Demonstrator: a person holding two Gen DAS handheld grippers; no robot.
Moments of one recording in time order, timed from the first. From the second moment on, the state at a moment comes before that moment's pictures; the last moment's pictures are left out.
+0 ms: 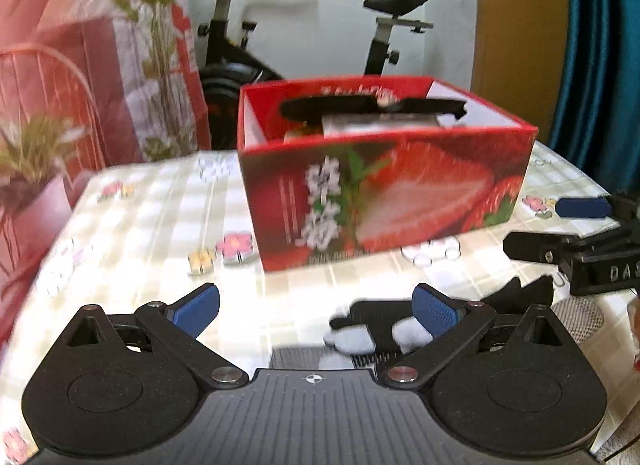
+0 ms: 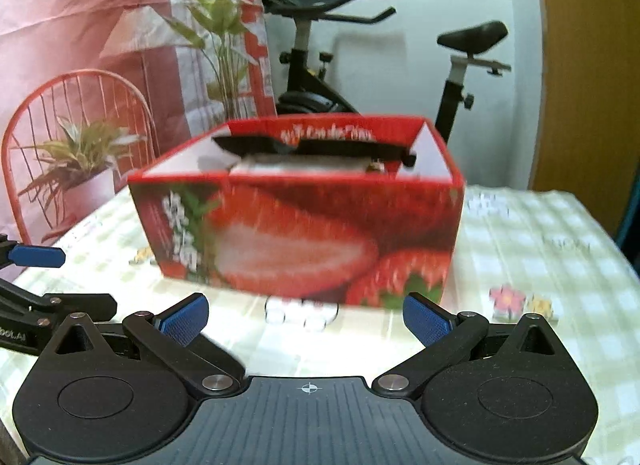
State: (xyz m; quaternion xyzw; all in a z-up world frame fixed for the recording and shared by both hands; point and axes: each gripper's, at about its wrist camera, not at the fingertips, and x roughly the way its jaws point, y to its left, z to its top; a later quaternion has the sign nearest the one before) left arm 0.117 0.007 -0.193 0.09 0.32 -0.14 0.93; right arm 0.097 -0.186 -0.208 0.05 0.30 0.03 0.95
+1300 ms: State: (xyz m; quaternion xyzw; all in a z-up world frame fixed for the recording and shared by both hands) left arm 0.125 0.023 -0.256 0.00 0.38 -0.11 0.92; right arm 0.093 -0.164 -0.262 0.00 0.32 0.03 0.95
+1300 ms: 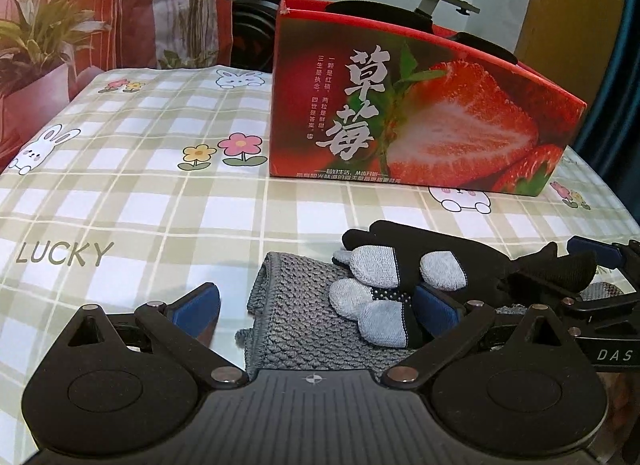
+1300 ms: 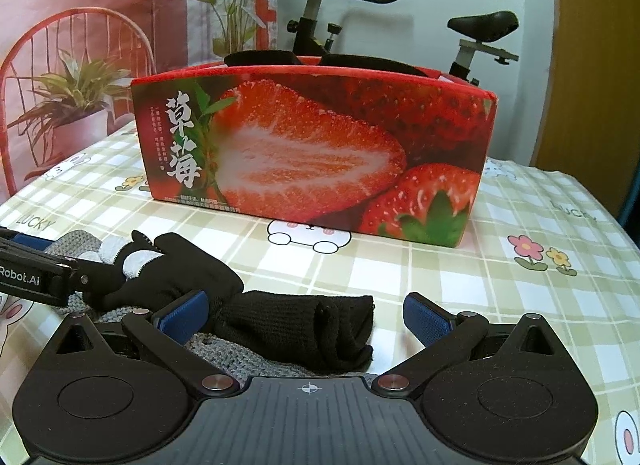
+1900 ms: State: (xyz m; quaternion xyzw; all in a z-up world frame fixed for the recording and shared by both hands) left arm 0.127 0.026 -0.253 0.00 0.39 -0.12 0.91; right arm 0.088 -0.167 -0.259 0.01 0.31 0.05 0.95
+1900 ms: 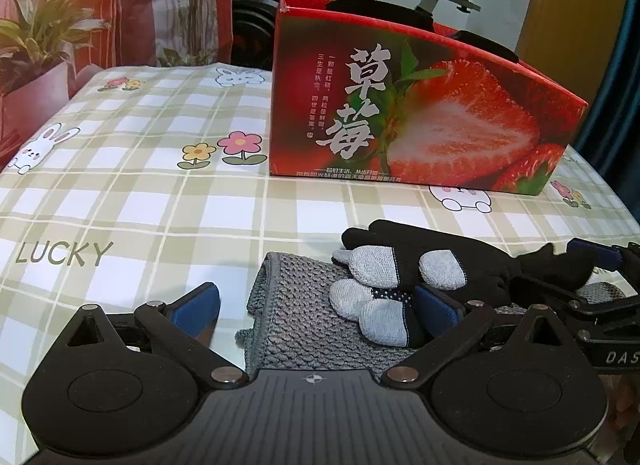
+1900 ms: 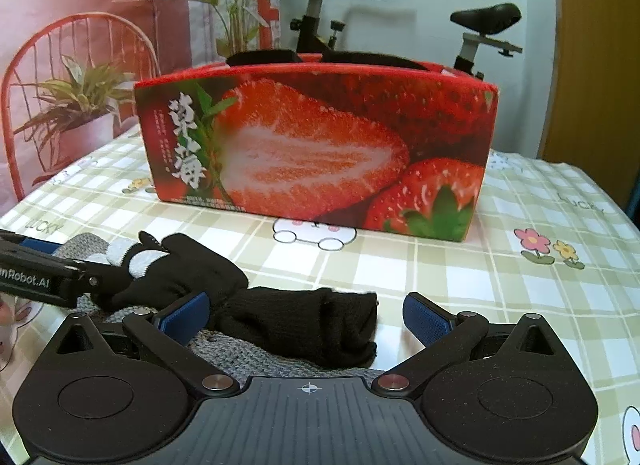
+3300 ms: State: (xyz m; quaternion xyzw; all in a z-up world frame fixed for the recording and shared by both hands) left arm 0.113 0.013 -0.234 -0.03 0.38 -0.24 0.89; right arm 0.076 -0.199 -0.245 0.13 0.31 0.09 0.94
